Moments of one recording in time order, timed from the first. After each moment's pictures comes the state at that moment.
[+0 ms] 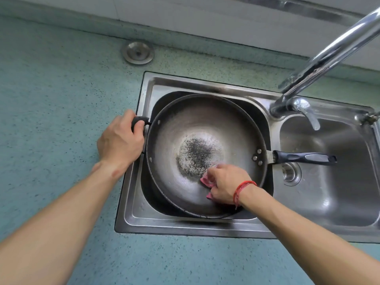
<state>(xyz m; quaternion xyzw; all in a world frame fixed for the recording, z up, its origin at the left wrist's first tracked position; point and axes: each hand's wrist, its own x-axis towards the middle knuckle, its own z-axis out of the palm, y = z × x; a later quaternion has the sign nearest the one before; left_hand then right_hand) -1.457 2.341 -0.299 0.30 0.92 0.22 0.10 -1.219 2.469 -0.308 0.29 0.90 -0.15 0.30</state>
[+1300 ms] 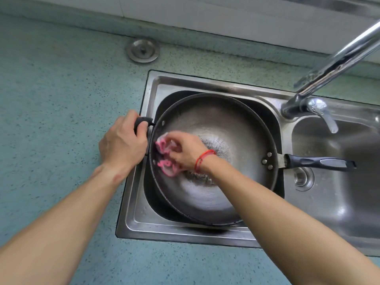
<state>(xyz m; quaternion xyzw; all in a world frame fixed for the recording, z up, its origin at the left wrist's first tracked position) -1.455 2.341 -0.301 0.30 0.93 0.22 0.08 -1.338 2.465 -0.319 0.25 0.87 -0.42 0.09</state>
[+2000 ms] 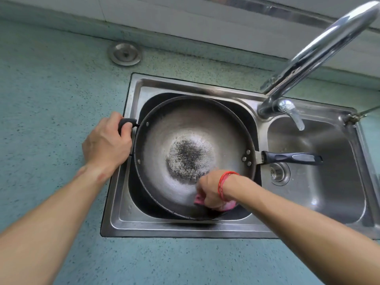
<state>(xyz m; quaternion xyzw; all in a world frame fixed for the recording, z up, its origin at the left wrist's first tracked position) -1.454 2.341 -0.301 0.30 0.93 0.21 0.09 -1.241 2.471 -0.284 0.13 0.83 -0.11 0.53</state>
